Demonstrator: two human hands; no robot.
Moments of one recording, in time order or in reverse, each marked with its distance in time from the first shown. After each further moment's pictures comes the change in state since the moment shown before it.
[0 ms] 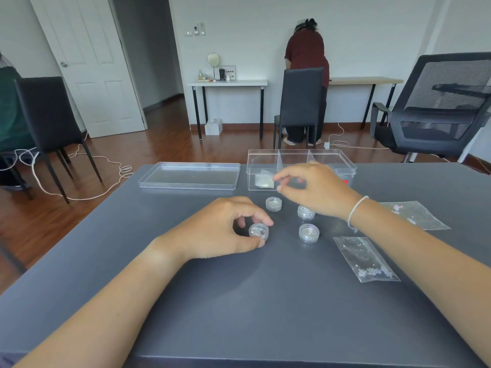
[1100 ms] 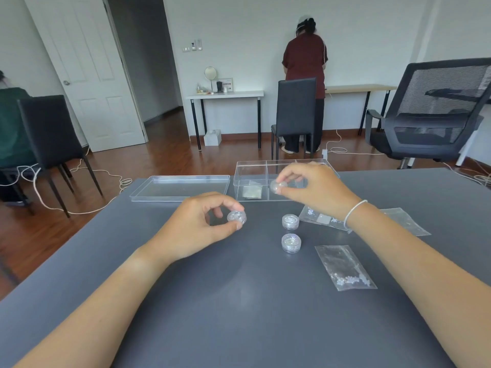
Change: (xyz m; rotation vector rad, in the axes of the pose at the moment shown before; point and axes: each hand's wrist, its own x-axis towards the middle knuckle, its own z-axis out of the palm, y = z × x) left_hand 0.007 -0.001 -0.006 -0.077 0.335 0.018; right_hand -0.005 0.011 -0.026 0.117 0.074 0.020
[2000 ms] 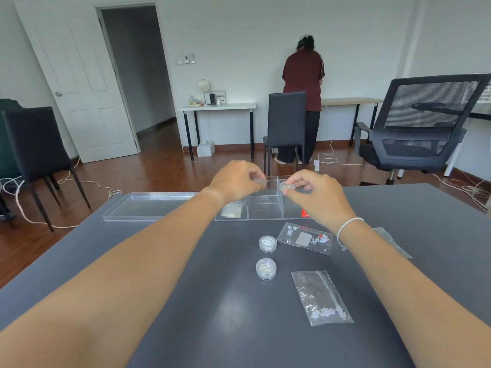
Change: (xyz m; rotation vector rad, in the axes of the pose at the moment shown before) left_hand 0.160 0.009 0.056 0.324 -0.062 -0.046; right_hand 0.007 0.037 -0.021 0.029 0.218 0.208
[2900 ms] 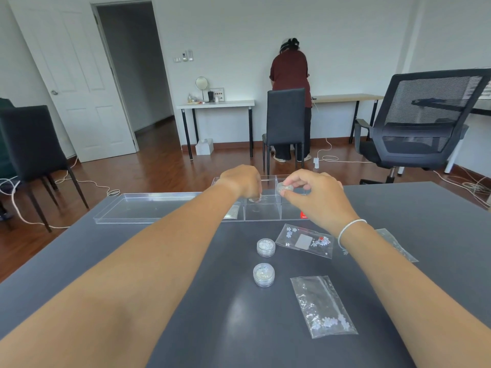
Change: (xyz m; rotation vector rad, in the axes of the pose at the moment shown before) left_hand 0.028 0.009 0.014 0.338 -0.285 -0.166; right_hand 0.001 0.001 0.001 -0.079 0.005 -0.033
